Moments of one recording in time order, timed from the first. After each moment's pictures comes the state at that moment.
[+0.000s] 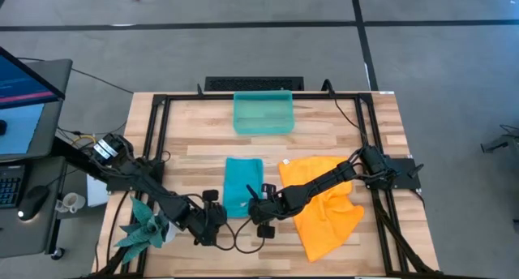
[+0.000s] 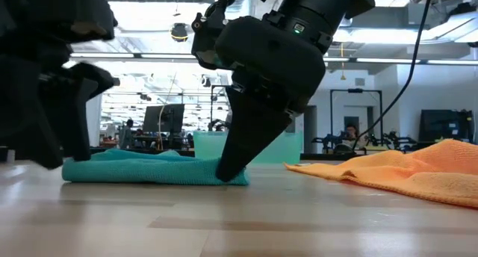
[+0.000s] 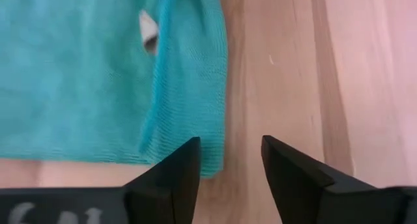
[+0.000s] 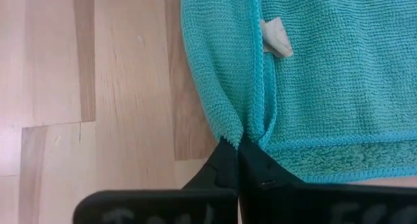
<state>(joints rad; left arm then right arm) -0.68 1.69 0.87 -0.34 -0.42 -0.58 0.39 2.18 1.47 -0.43 0.13 0.39</state>
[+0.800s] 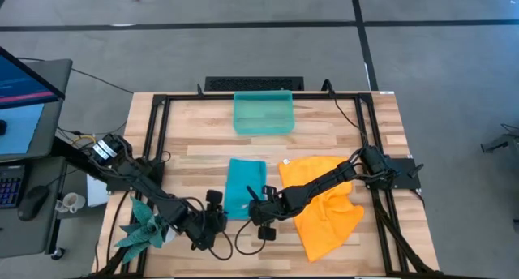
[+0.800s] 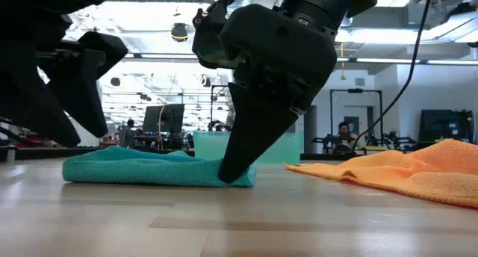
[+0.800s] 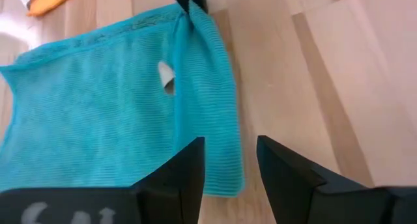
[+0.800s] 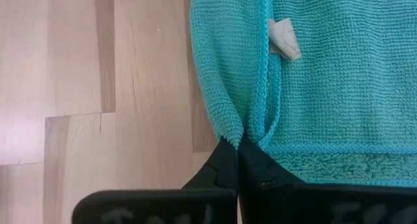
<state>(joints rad) -0.70 1.69 0.88 -0.32 -0.53 -0.34 0.39 2.18 1.47 -0.43 0.09 0.39</state>
